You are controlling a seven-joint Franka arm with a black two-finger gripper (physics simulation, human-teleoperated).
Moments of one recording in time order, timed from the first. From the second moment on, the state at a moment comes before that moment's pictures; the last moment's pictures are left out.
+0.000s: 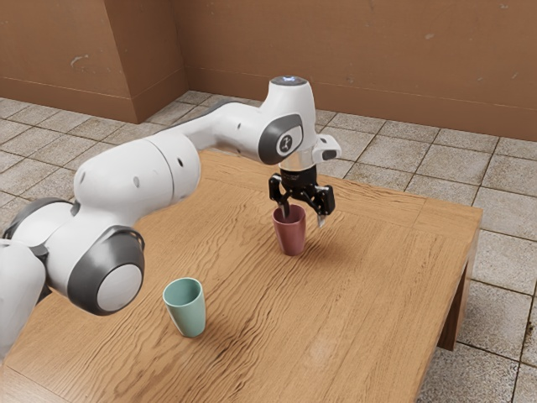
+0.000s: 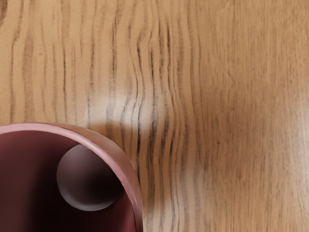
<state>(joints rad) -0.27 0.95 0.11 -0.85 -0.10 1.81 -0.15</state>
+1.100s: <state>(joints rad) -0.27 0.98 0.12 -0.86 -0.10 1.82 -0.18</state>
